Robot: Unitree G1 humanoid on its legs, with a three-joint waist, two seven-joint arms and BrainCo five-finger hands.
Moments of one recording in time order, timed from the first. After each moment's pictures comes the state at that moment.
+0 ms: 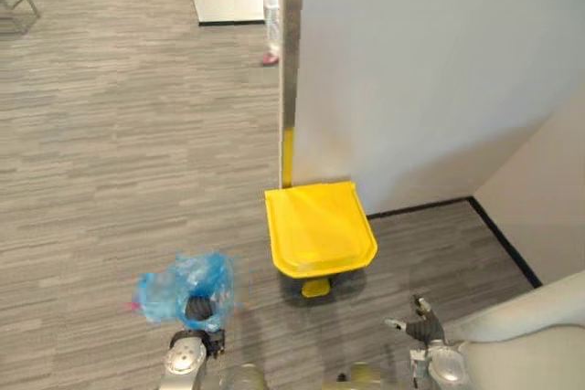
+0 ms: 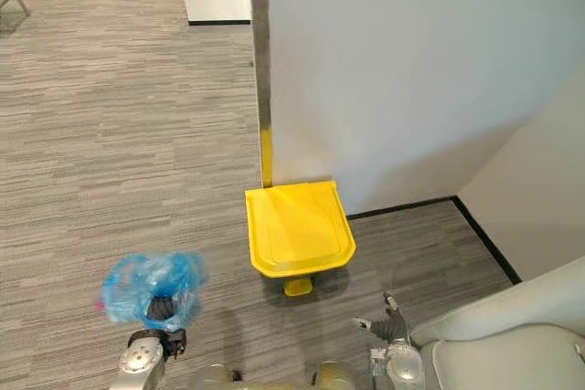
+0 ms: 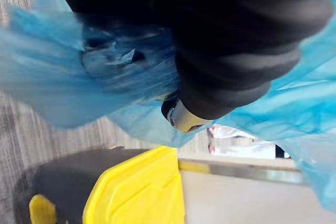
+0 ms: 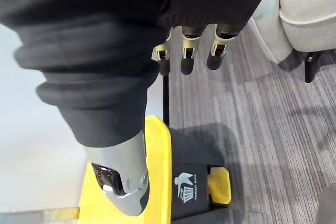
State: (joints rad) left arm 0.21 0.15 0.06 0.44 -0.03 -0.16 0.10; right arm 0.20 -0.07 -0.15 0.62 -0.16 -0.10 -0.09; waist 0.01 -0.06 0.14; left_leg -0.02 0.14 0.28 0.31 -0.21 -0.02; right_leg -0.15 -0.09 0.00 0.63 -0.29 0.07
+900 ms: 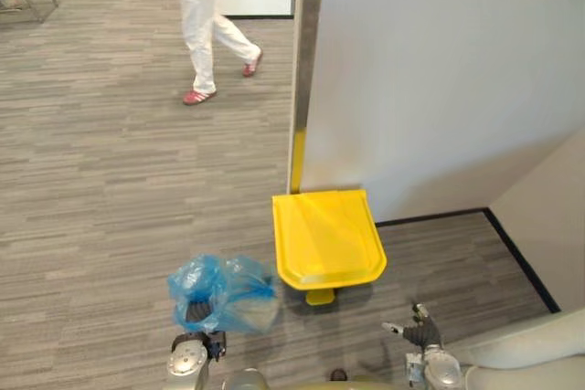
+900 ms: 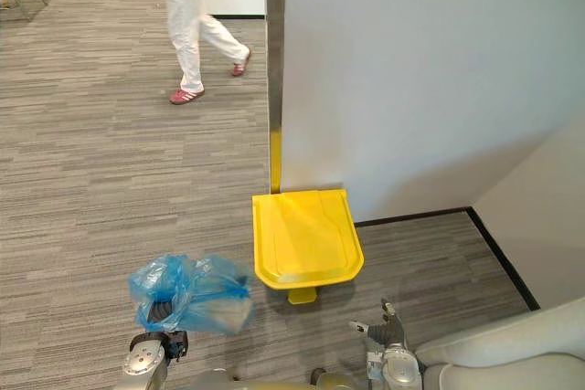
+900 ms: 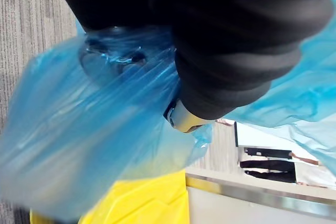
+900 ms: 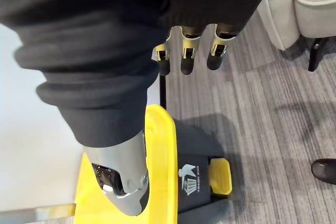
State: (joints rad) left arm 0.21 0.10 0.09 0.50 -0.03 -0.16 0.09; right arm 0.18 -0.05 -0.17 0.66 -0.15 -0.10 -0.09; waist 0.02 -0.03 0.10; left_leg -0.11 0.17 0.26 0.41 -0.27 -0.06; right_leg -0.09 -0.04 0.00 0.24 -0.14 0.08
